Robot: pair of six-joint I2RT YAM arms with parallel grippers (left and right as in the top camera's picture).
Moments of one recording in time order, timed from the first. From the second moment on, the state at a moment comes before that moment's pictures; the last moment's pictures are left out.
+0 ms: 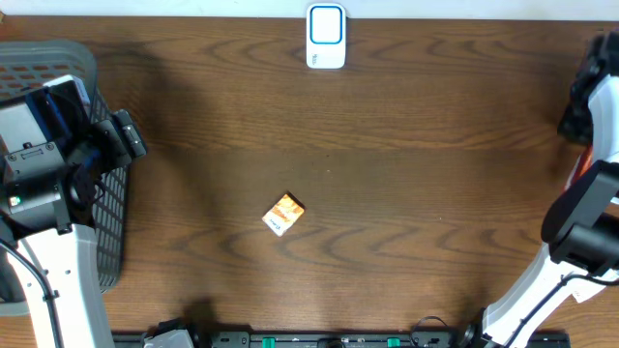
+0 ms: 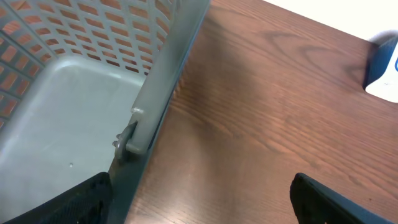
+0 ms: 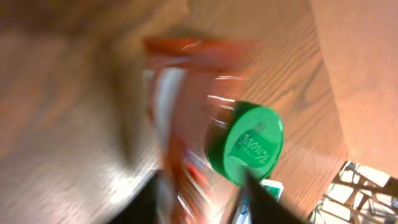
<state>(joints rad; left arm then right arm) 0.32 1.20 1.34 -0.95 0.08 -0.10 -0.41 2.12 1.83 -1.12 0.56 0.13</state>
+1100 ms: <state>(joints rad) 0.32 1.20 1.34 -0.95 0.08 -0.10 0.70 2.06 2.01 -1.18 -0.12 -0.03</state>
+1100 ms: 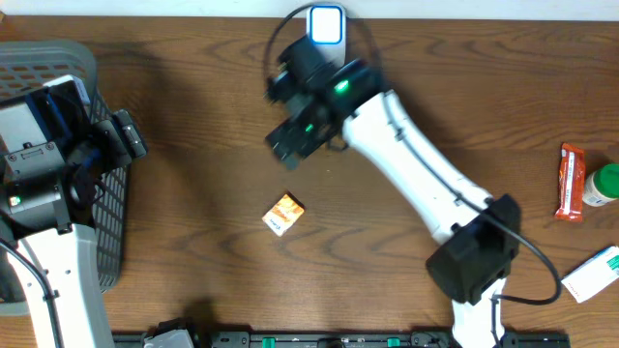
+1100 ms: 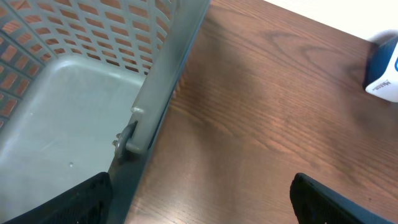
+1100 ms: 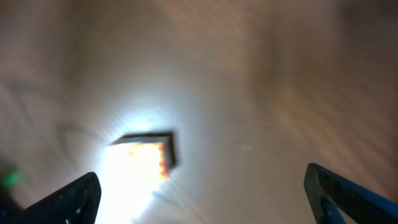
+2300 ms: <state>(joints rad) 0.32 1.20 1.34 -0.95 0.08 -0.10 0.95 2.06 1.44 -0.73 0.05 0.06</state>
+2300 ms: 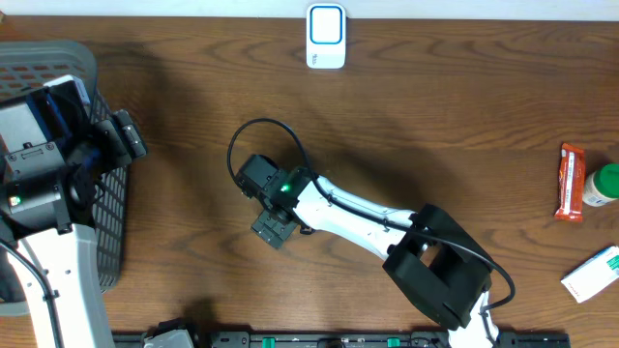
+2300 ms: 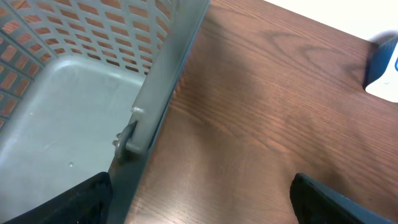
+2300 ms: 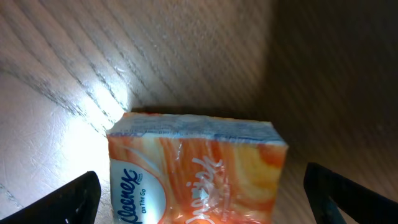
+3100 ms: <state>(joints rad) 0.32 1.20 1.34 -0.95 0.08 -0.10 0.95 2.07 1.42 -0.70 0.02 0.18</state>
